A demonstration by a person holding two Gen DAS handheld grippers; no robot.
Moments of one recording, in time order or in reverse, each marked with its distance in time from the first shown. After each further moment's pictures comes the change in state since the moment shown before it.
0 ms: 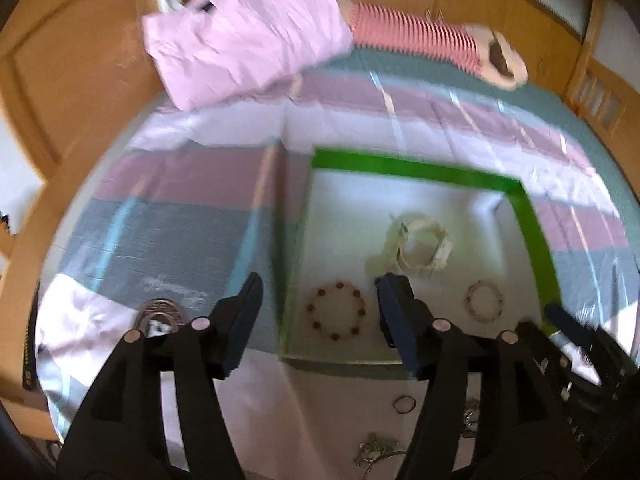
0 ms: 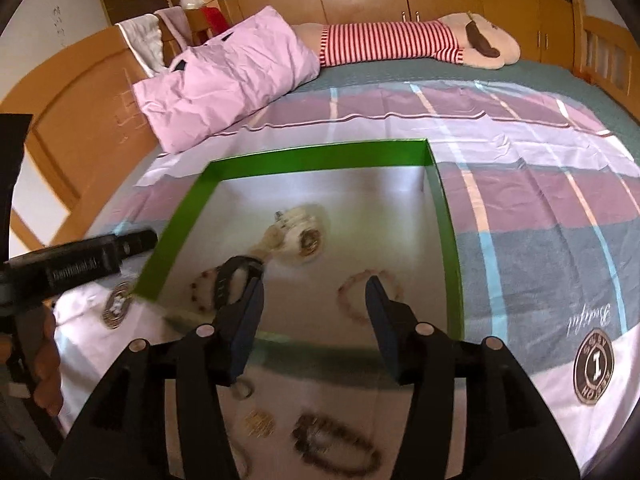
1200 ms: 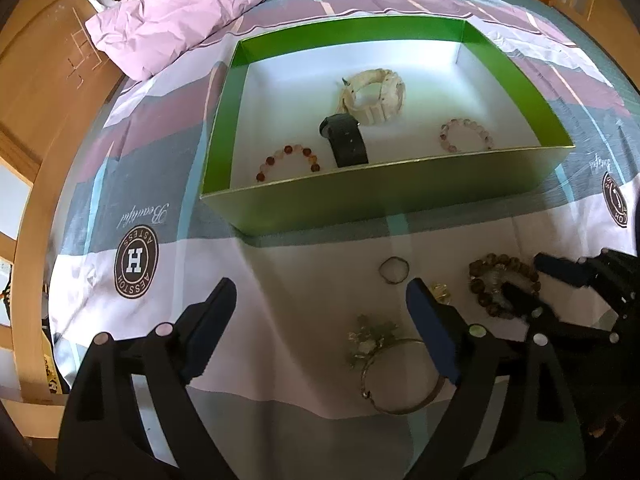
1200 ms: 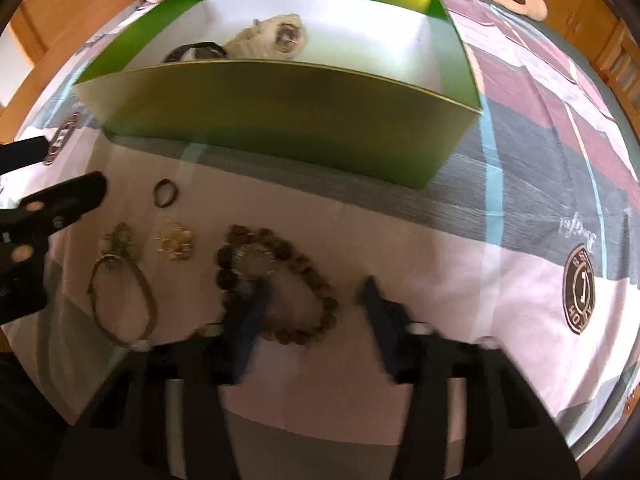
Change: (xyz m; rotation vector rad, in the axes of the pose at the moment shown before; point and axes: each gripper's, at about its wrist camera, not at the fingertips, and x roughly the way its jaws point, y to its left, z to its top) left arm 0.020 -0.050 -0.090 0.278 0.244 0.030; right arm 0.033 -0.006 -0.084 -0.196 0.392 -0.175
